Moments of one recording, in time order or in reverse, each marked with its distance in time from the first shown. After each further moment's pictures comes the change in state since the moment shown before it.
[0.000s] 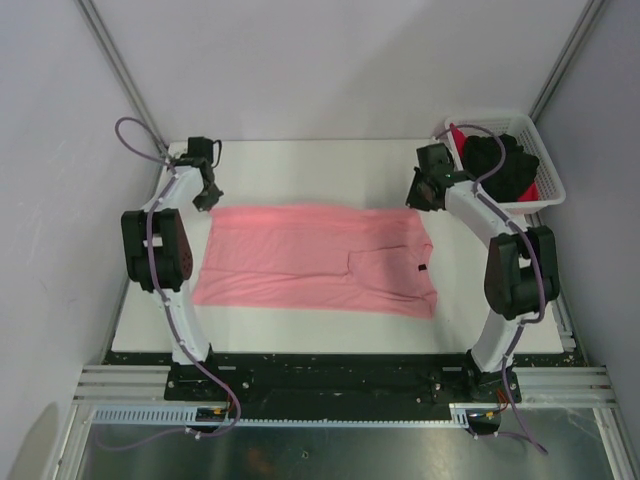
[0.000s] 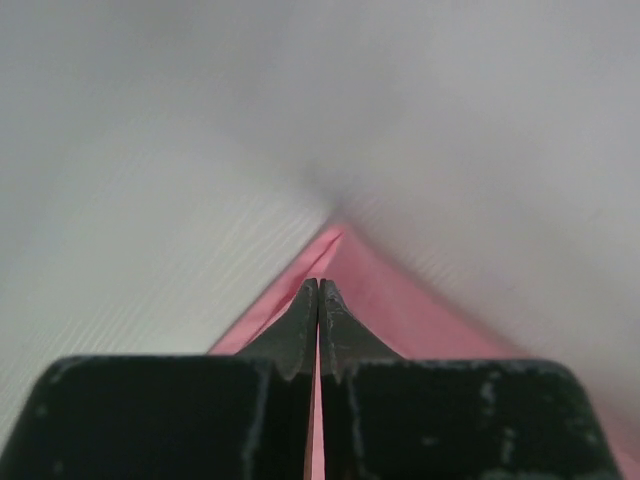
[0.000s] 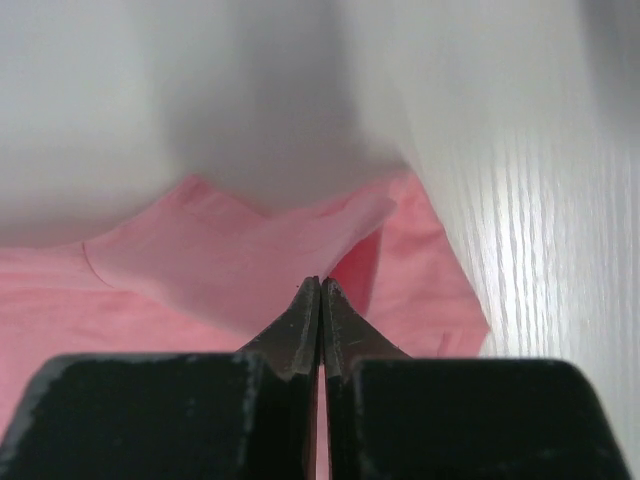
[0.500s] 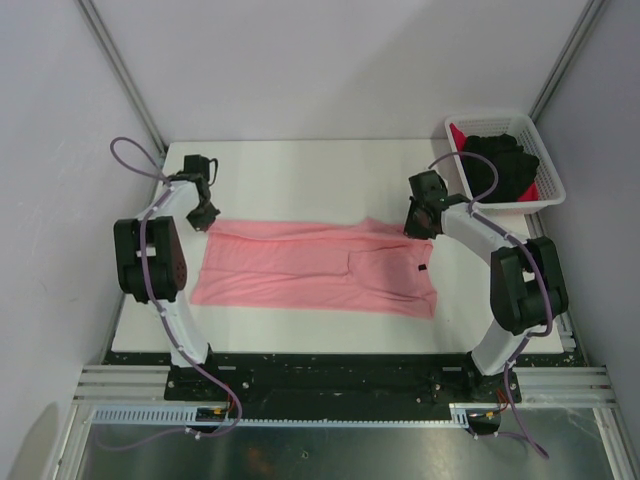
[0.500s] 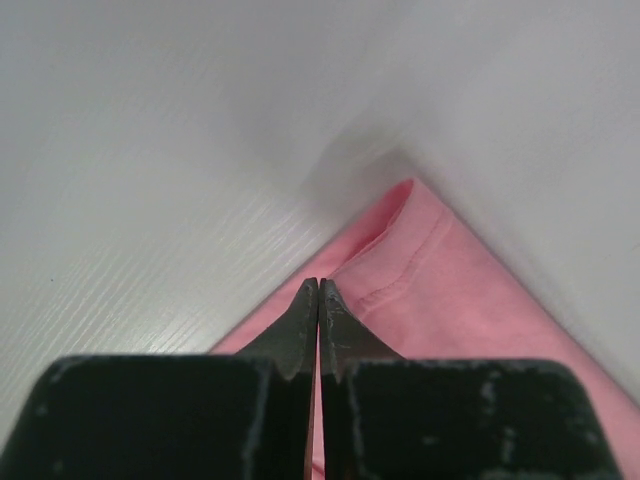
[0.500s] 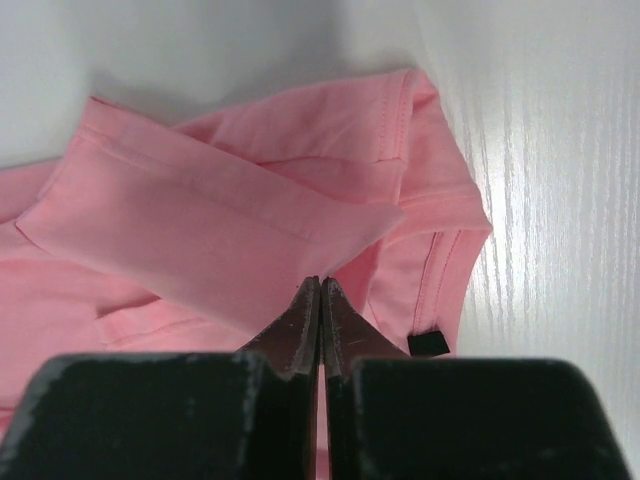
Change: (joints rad) left arm 0.027 -0.120 -0.255 0.019 0.006 -0.045; right arm 0.067 -0.138 -0.290 0.013 0.016 0.039
